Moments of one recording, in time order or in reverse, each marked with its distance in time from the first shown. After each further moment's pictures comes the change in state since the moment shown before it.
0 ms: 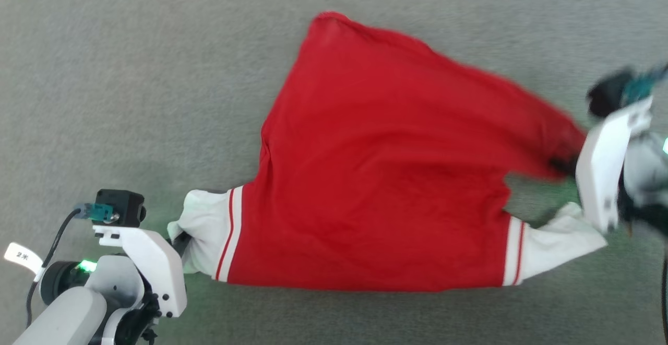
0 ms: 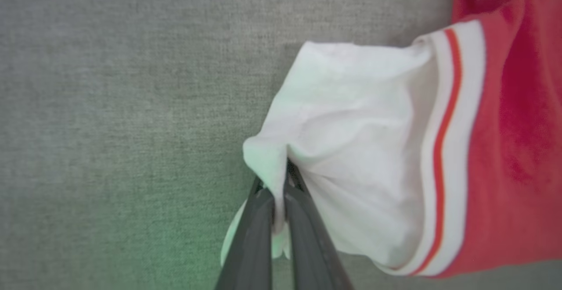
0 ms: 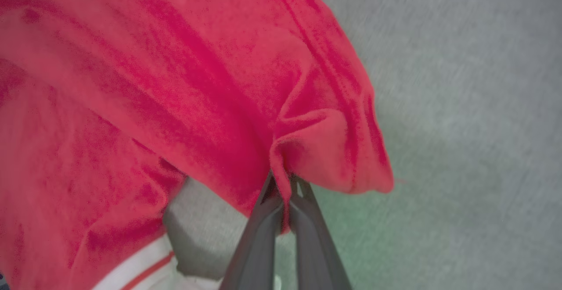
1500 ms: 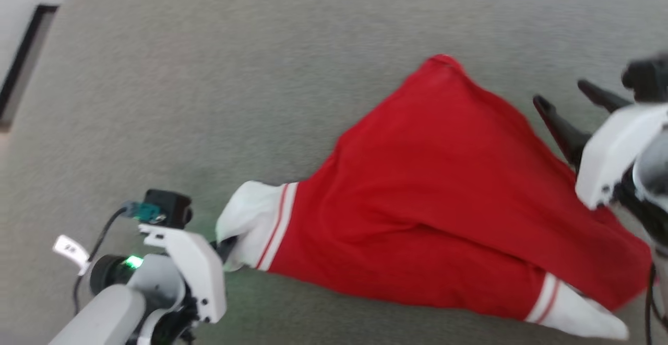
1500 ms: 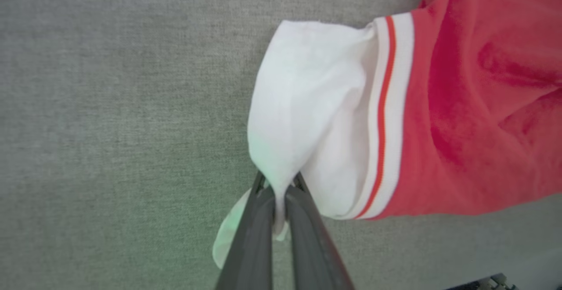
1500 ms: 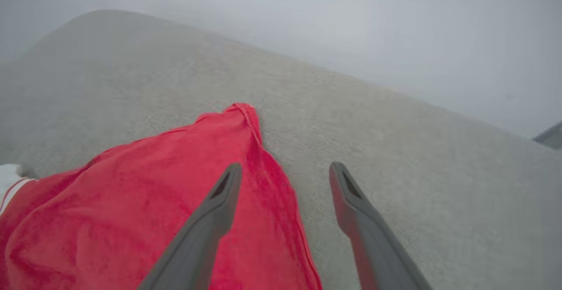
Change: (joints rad) left arm -0.026 -0.062 -0.067 -0.025 -0.005 -0.032 0.015; right arm 0.137 0.209 -0.248 -0.264 -0.256 0.000 -0.231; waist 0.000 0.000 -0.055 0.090
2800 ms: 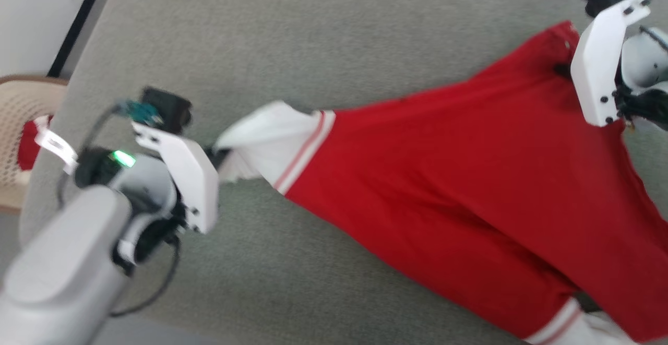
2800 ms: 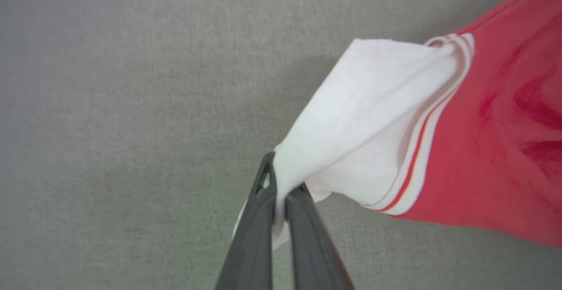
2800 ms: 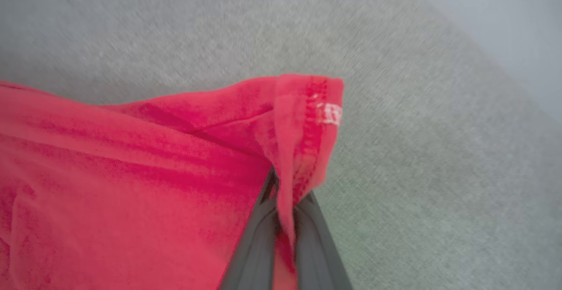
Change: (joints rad) left arm -0.312 -0.027 -0.033 0.143 0.057 -0.112 0.047; right arm -0.581 -0.219 0.592 0.610 0.330 0.002 0.147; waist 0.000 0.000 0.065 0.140
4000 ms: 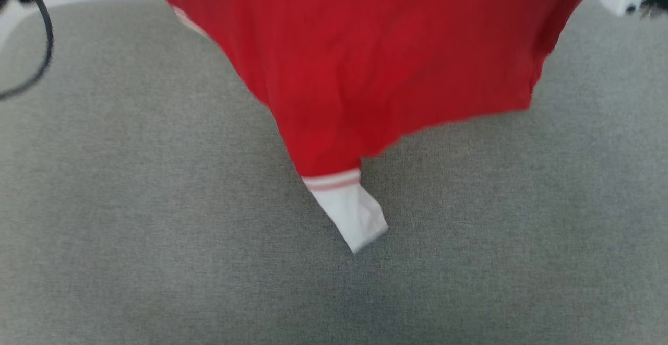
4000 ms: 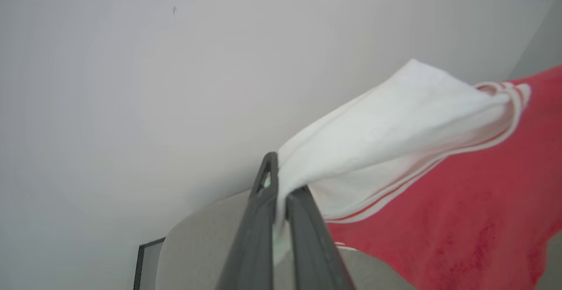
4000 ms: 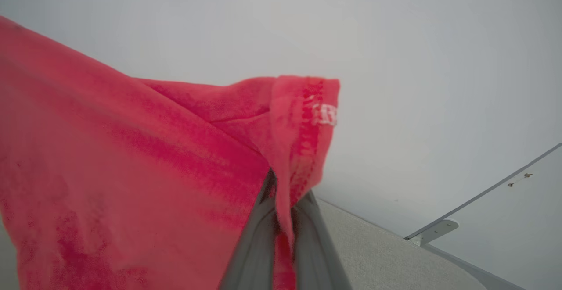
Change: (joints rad) left arm -0.705 0.046 0.039 0.328 0.109 -0.146 0.130; right arm -0.132 0.104 -0.240 -0.112 -0.111 0.000 -0.213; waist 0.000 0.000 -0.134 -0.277
